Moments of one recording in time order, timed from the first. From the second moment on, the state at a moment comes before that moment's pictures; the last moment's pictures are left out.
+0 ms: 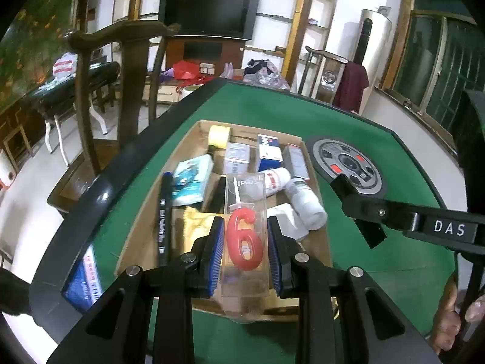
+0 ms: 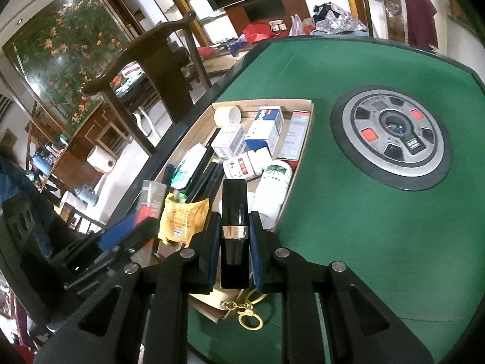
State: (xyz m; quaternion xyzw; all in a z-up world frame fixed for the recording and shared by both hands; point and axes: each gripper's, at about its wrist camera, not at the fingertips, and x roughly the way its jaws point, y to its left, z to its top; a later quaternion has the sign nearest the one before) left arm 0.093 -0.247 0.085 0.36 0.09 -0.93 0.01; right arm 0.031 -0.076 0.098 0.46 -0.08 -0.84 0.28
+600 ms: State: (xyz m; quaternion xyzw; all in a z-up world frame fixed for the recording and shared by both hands) left arm 0.056 -0.284 0.049 0.41 0.10 -0.91 0.03; right arm -0.003 -0.130 0.058 0.50 -0.07 -0.81 0.30
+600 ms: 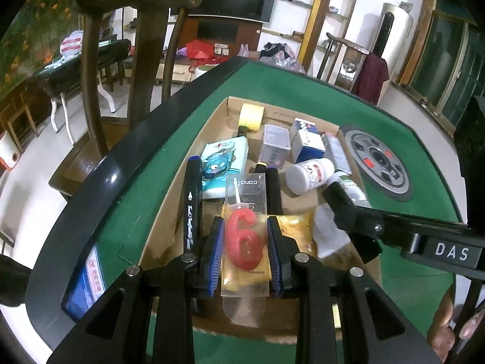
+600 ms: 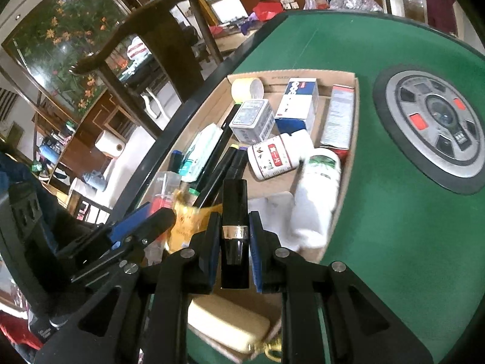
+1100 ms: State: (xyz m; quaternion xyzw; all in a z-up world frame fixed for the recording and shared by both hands) left arm 0.017 -0.297 0.044 0.42 0.08 -0.91 0.02; right arm -0.049 -0.160 0.041 0.52 -0.05 -0.81 0.28
